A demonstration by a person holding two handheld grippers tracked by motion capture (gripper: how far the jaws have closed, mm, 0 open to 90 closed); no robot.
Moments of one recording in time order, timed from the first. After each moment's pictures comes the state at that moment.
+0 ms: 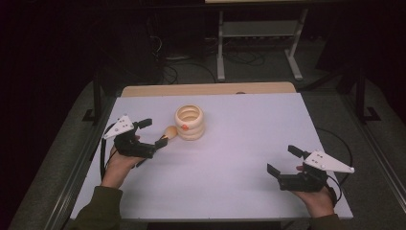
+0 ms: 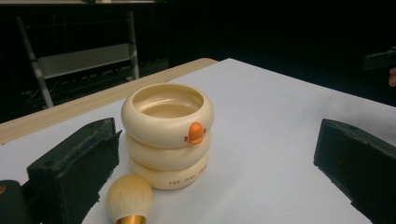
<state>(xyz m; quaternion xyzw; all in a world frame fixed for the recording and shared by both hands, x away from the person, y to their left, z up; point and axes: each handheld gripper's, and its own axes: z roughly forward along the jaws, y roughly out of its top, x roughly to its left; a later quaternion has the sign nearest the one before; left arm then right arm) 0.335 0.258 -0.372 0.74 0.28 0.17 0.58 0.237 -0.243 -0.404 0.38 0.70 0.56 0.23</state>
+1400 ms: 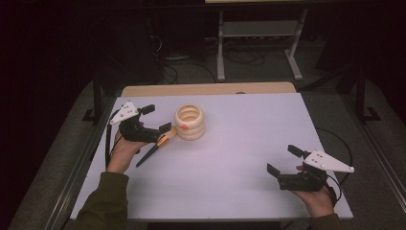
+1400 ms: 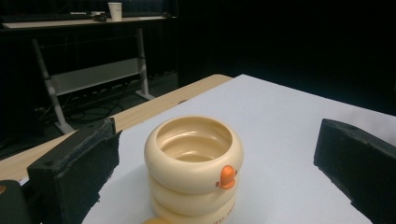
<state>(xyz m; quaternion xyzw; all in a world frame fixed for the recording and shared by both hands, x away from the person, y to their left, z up) 0.372 0.248 -0.360 0.73 0.28 0.20 0.59 0.238 -0.243 -0.404 0.38 0.70 0.56 0.23</state>
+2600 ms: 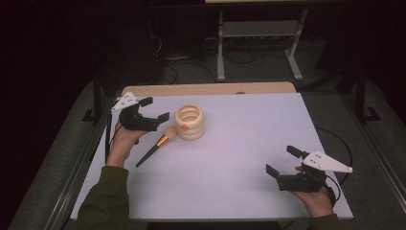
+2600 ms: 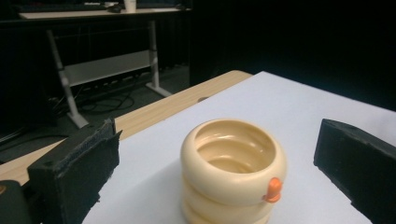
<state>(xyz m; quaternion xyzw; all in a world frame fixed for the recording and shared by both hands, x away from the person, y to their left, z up) 0.406 0.257 -0.357 0.73 0.30 0.20 0.58 0.237 -0.241 -0.405 0.38 0.70 0.56 0.23</state>
